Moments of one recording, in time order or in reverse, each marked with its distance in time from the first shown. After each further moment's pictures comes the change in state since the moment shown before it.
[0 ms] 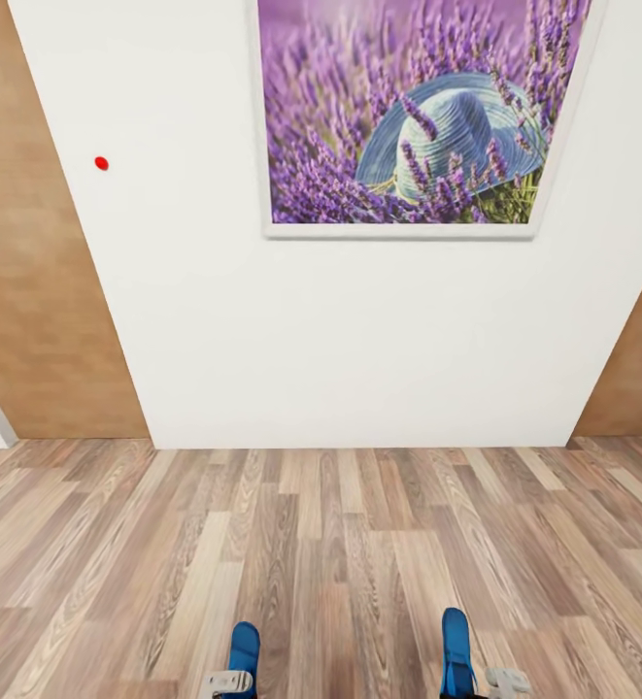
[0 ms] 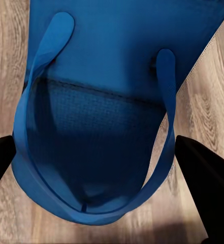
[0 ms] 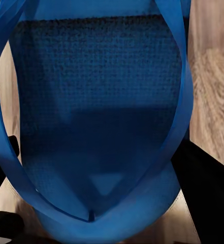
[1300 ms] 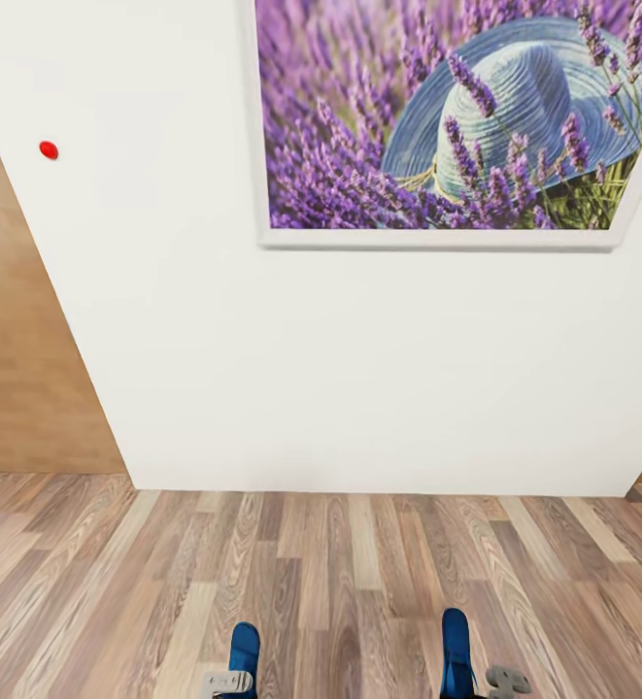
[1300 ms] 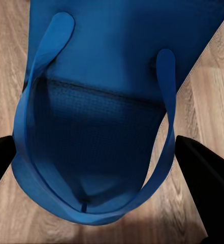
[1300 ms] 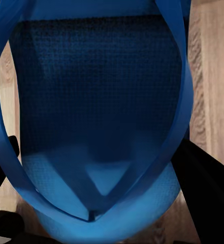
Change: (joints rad) left arm 0.000 0.000 0.000 0.001 0.000 0.000 0.000; right arm 0.000 0.000 0.000 0.001 0.000 0.000 -0.001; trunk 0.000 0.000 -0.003
